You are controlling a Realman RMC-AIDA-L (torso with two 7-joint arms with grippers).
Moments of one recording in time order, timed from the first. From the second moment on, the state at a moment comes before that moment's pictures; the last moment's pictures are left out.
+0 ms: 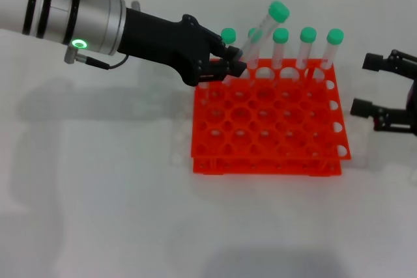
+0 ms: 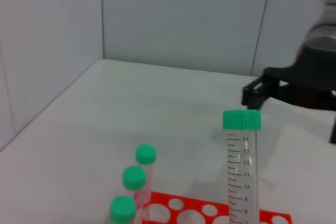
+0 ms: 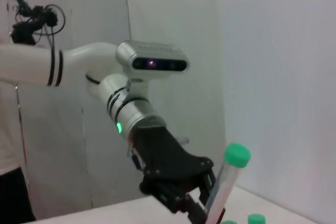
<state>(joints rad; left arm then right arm) -0.87 -1.99 1.03 0.61 1.95 1.49 -1.50 0.41 1.95 -0.82 -0.60 -1.61 -1.73 1.11</state>
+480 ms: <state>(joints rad) -0.87 -2.02 1.03 0.62 1.98 1.45 -1.45 0.47 1.95 -0.77 -0.58 -1.51 -1.73 1.34</state>
